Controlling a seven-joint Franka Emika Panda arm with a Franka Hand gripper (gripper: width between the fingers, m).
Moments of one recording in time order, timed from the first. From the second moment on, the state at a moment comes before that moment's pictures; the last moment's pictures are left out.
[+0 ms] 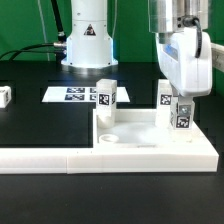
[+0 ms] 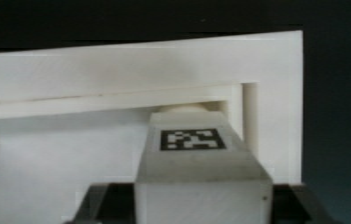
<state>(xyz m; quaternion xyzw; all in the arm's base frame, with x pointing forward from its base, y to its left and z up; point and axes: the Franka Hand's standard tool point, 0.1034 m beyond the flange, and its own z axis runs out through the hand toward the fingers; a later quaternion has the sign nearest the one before) 0.619 0.117 0.075 -0.67 0.74 0.00 0.07</state>
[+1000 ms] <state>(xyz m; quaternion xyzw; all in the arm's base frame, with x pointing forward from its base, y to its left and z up) 0.619 0.119 0.076 -0.87 0.49 0.00 0.06</state>
